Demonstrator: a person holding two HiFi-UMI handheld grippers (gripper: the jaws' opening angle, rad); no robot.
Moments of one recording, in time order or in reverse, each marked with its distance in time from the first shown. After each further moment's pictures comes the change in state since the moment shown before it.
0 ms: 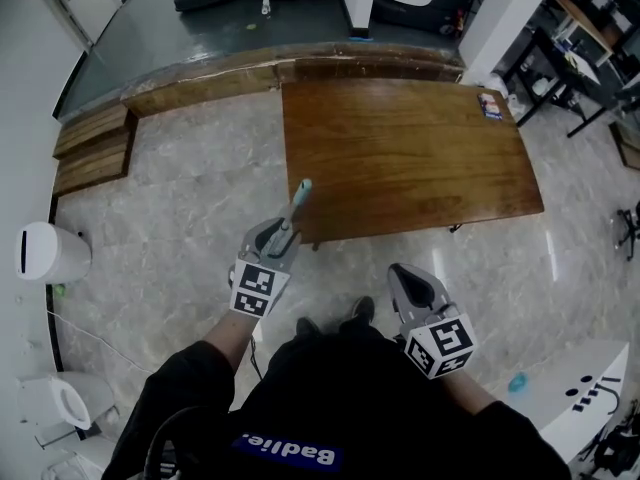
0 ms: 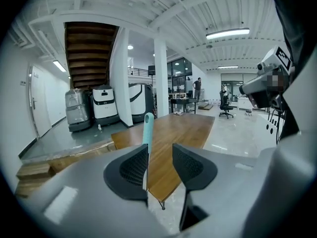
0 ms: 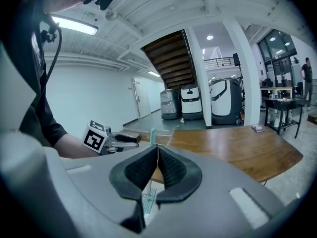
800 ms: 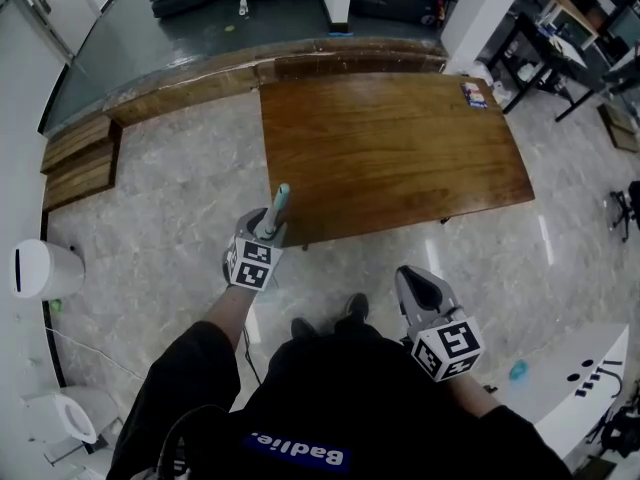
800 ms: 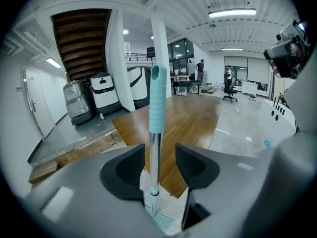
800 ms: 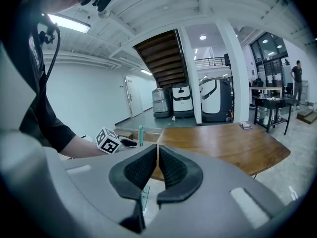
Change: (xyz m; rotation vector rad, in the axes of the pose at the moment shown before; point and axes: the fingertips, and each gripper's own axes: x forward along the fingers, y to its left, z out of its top) left arm 0.072 0.028 -0.057 0.050 0.200 0.035; right arm -0.026 -0.035 -0.007 0.036 0.020 -0.092
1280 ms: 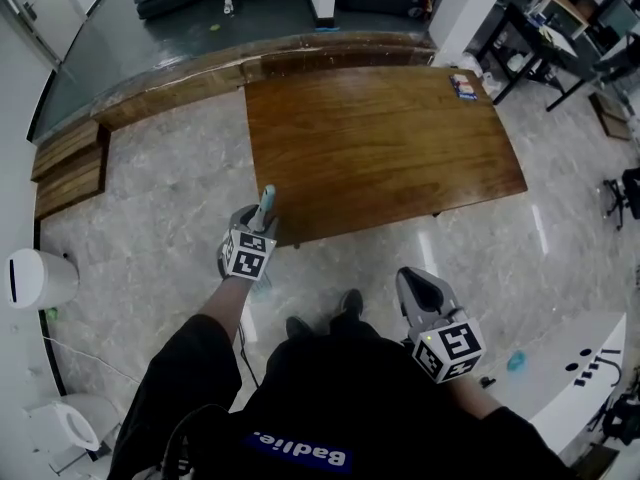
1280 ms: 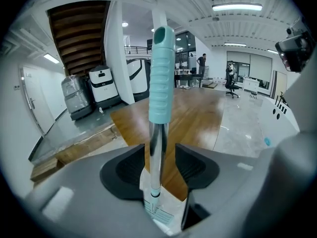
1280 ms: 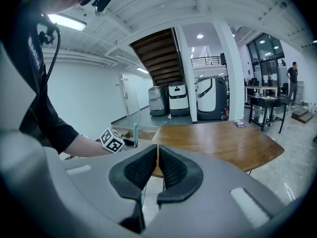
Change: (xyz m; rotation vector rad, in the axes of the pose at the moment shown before) left arm 0.034 0.006 -0.014 -0.001 0.078 -0.002; right arm -0.010 -0.015 -0.005 0.015 0.025 -0.045
